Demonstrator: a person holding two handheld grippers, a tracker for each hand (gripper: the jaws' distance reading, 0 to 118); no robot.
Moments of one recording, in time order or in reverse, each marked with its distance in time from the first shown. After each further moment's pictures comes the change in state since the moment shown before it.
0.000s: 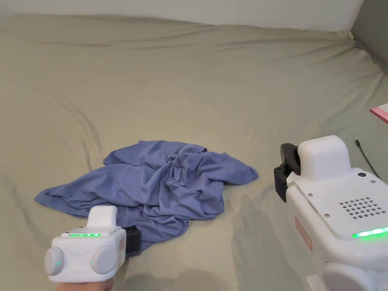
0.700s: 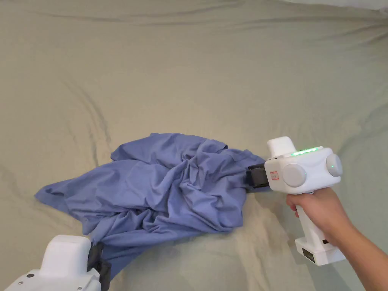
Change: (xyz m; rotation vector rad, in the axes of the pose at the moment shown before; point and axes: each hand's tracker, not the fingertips) left arm -0.024 -0.021 0.093 0.171 0.012 -0.054; right arm 0.003 -0.091 -0.302 -0.599 0.202 0.028
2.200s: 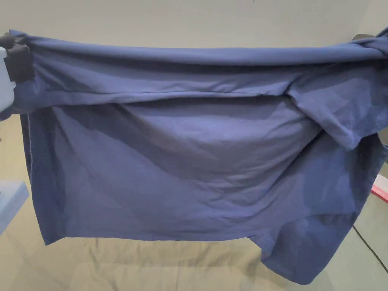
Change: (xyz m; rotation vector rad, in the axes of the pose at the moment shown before) left arm -0.073 0.270 0.249 0.835 0.028 0.067; right arm 0.055 0.008 0.538 1.062 -0.309 -0.290
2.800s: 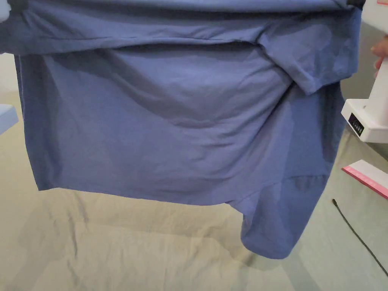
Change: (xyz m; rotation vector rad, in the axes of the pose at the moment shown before) left arm 0.024 0.046 -0.168 -0.100 -0.031 -0.032; right arm 0.021 -0.016 -0.182 -0.024 -0.083 0.060
